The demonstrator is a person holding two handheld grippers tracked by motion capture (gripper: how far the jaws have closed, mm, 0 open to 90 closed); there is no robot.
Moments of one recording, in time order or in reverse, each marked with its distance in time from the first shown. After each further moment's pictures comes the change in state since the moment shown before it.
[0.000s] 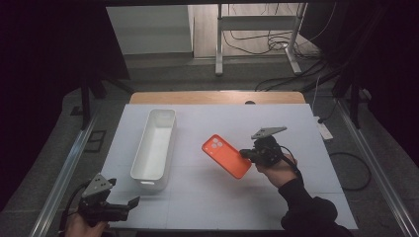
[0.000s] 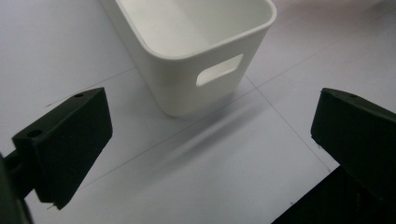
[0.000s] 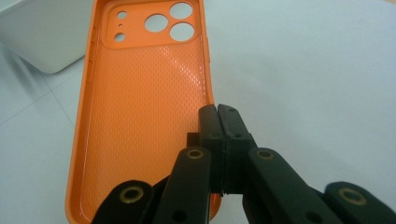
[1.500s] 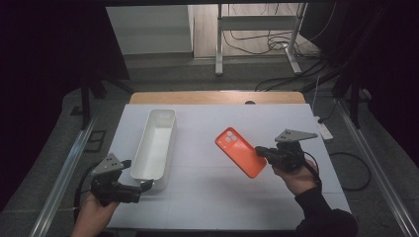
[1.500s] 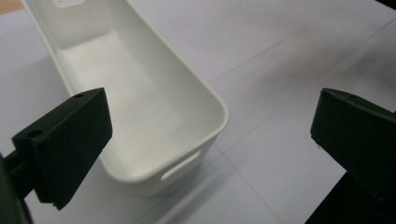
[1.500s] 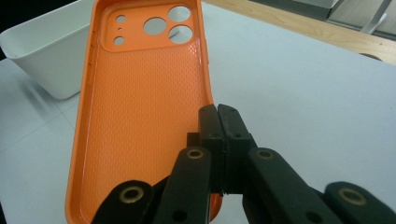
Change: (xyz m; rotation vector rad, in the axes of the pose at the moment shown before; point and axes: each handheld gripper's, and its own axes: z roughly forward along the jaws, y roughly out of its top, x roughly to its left) left arm -0.011 0.066 0.011 -0.085 -0.117 0.031; right arm -0.001 -0.015 -0.058 -0.168 -0.056 0.019
